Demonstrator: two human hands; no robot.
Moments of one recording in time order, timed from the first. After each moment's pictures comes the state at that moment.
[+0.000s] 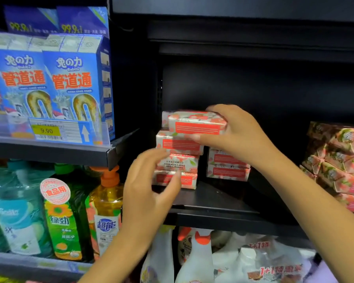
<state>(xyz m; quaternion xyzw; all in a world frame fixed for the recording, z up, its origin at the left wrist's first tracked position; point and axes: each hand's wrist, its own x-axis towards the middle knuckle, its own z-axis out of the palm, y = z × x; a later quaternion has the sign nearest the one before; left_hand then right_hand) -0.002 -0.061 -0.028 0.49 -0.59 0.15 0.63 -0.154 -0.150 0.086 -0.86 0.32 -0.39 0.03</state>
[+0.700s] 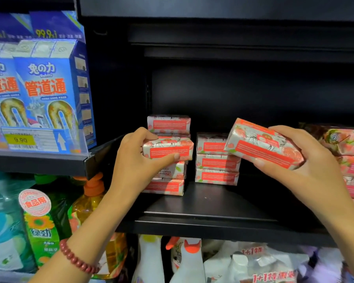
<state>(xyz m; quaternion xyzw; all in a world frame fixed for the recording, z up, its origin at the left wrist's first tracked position) 0.015 -0.111 0.015 0.58 -0.57 0.05 0.58 -0.256 -0.133 0.046 -0.77 0.33 -0.54 0.09</state>
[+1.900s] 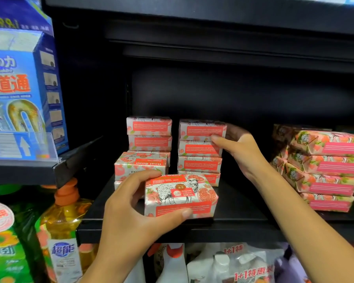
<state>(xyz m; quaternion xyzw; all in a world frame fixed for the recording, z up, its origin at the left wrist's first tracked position) -0.036 -0.061 -0.027 0.48 -0.57 -0.13 0.66 -0.216 -0.229 0.046 -0.68 0.31 -0.54 0.39</state>
